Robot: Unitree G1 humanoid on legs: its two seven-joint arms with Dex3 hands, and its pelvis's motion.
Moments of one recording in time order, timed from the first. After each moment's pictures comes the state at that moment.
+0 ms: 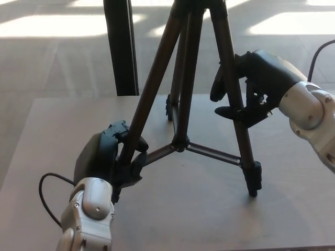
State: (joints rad) left_arm -0.34 -0.02 0.00 0.09 0.61 0.36 -0.01; right_arm -0.95 -0.66 0.69 0.18 -0.04 0.40 0.01
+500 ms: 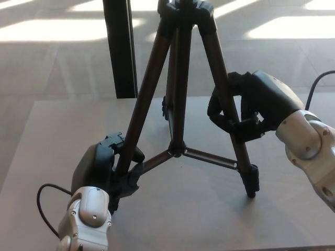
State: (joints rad) left_arm -0.31 0.00 -0.01 0.09 0.57 0.39 0.00; right_arm -0.75 -0.57 0.53 0.09 -0.16 0.36 0.01
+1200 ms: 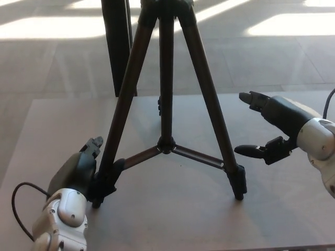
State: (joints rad) left_arm -0.30 0.20 -0.12 0.06 0.56 0.57 -0.12; right_arm -0.75 -0.64 0.57 0.12 -0.28 0.55 0.28
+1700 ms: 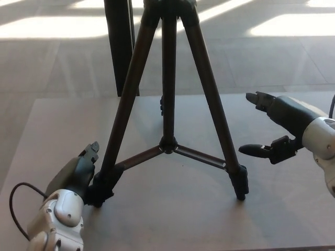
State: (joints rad) left_arm -0.30 0.25 -0.14 0.01 0.53 0.65 -0.17; right_arm -0.70 -0.65 0.48 0.05 -0.35 0.59 0.33
